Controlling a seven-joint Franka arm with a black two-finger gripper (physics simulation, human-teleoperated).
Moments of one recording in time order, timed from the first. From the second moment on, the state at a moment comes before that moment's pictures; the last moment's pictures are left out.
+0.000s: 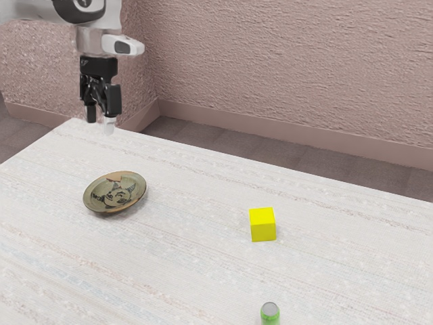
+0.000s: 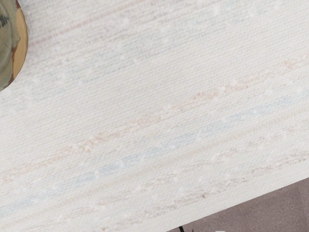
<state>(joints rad) 0.11 0.12 -0.10 -1.40 0.04 1.18 0.39</state>
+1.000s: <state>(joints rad) -0.18 0.61 -0.08 -1.27 -0.03 1.74 0.70</state>
